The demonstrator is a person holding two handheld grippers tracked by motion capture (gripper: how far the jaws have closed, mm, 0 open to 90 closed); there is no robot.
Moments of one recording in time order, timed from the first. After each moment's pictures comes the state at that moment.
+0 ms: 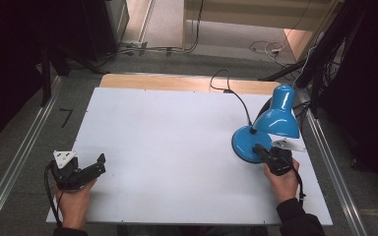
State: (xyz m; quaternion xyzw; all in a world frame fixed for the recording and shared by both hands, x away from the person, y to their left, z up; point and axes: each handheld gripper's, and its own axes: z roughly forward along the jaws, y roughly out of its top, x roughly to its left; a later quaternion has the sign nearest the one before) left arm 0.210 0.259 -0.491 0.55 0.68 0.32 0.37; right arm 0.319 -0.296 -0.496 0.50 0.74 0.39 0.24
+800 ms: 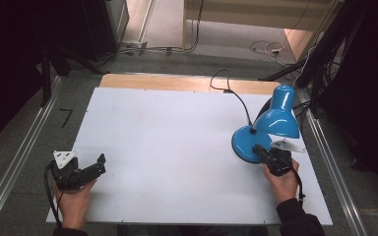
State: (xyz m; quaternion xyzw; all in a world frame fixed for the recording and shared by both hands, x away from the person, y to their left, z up) left arm 0.210 0.259 -0.491 0.56 0.68 0.32 0.36; right arm 0.318 -0.295 -0.498 0.50 0.74 0.39 0.24
